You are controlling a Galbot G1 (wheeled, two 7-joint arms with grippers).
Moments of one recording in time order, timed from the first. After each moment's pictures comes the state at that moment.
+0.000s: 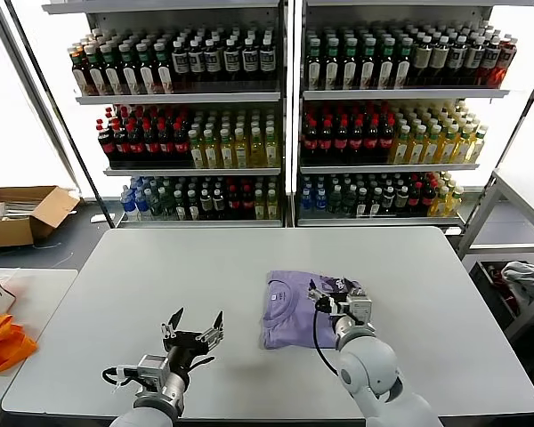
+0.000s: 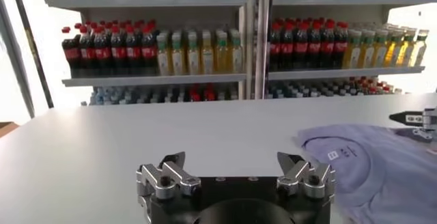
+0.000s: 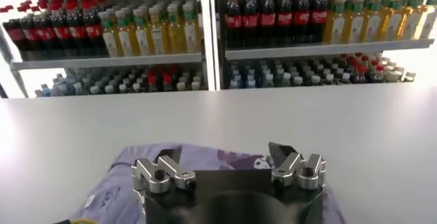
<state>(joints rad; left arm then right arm) 1.45 -1.35 -0.36 -2.14 -0.20 0.47 -0.17 -1.05 1.29 0.18 1.89 0.50 -0.58 0.46</state>
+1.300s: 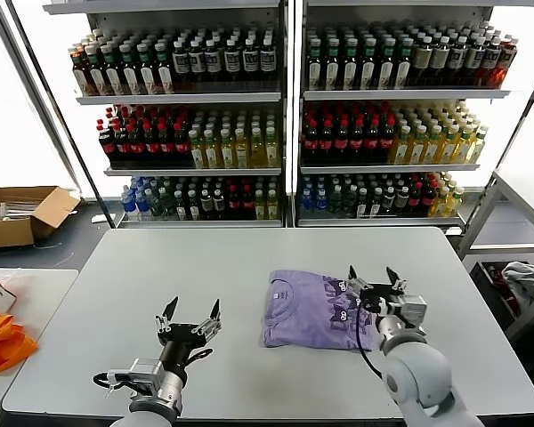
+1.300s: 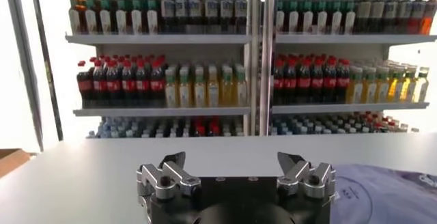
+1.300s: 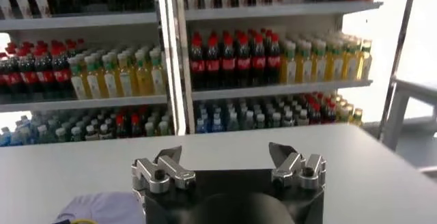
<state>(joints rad) 1.48 -1.39 -0.37 -2.20 -0.15 0.38 -0.17 -1.18 1.21 0.38 2.06 0.46 -0.54 0.38</state>
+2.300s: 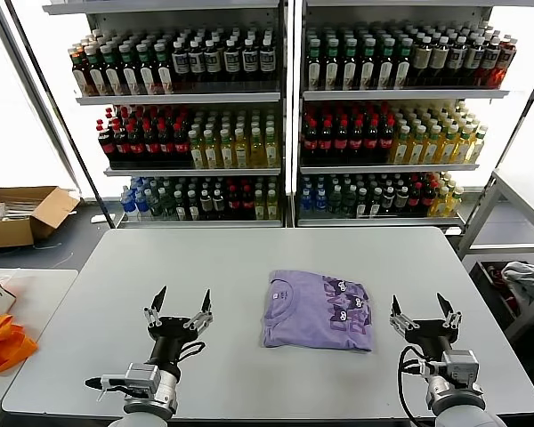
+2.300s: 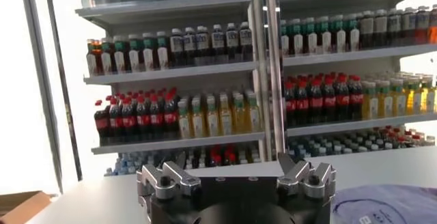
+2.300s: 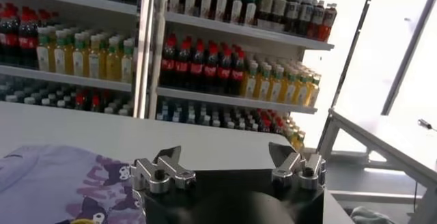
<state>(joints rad) 1.49 -1.39 -0.39 -2.18 -0.04 0.26 -0.16 -1.53 1.16 0.56 2.26 0.27 -0.46 0.32</state>
